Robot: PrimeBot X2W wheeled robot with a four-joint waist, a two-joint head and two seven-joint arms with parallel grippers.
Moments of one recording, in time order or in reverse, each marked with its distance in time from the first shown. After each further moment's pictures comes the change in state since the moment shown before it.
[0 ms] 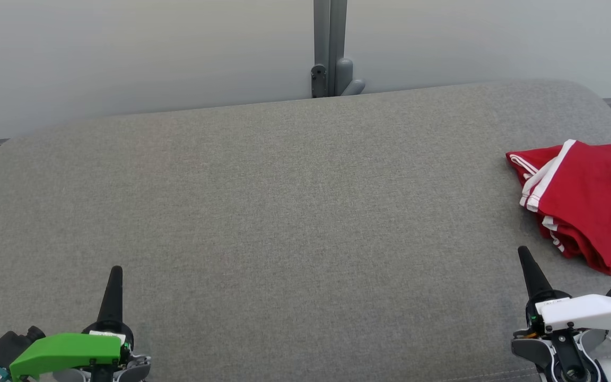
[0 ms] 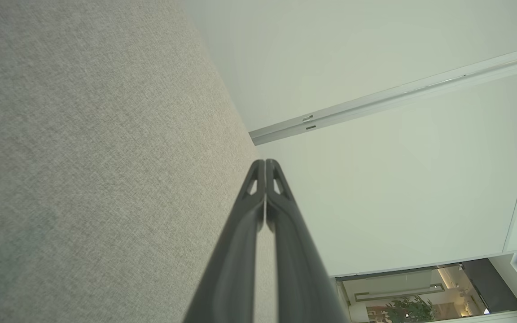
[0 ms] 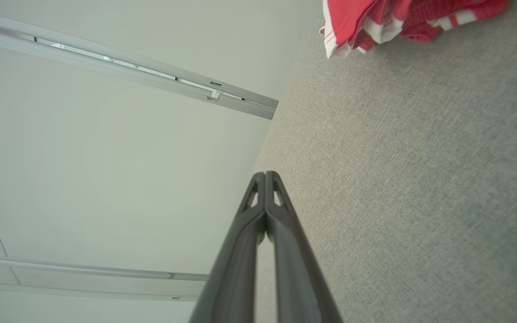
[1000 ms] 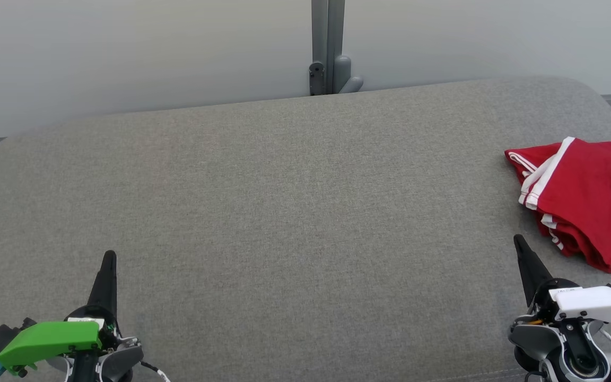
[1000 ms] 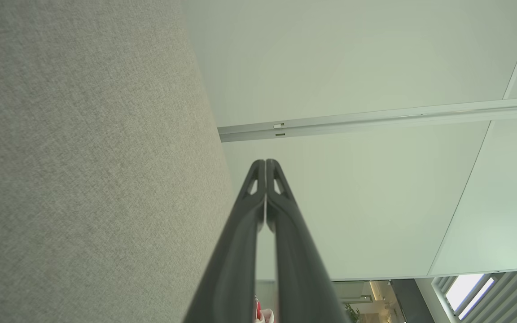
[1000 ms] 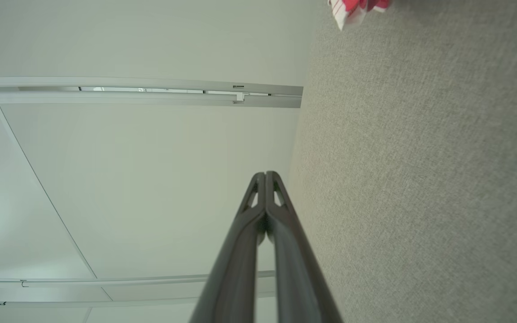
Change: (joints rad) left arm -0.049 -0.005 0.037 0.007 -0.221 0.000 0.065; right arm -0.034 -0.004 -0.003 0.003 0.268 0.000 0.061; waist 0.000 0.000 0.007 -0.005
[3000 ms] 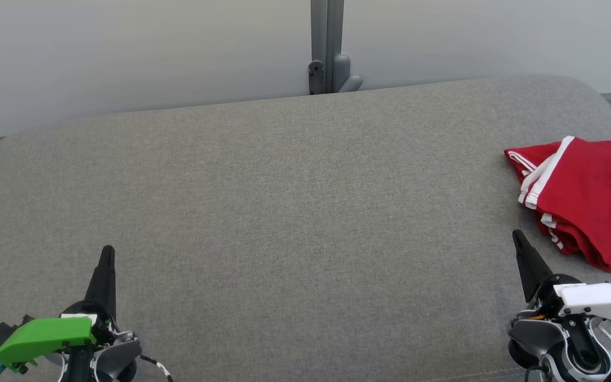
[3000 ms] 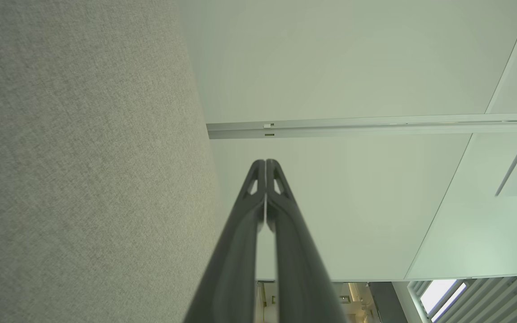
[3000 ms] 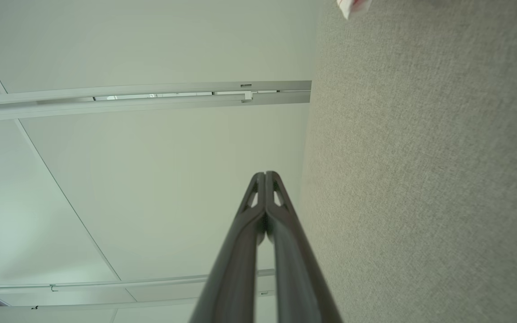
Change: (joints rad) left arm -0.017 -0.014 0.028 0.004 -0.067 0.000 0.035; right arm -0.013 -0.002 -0.001 0.002 0.091 0.000 0.022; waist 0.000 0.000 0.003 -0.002
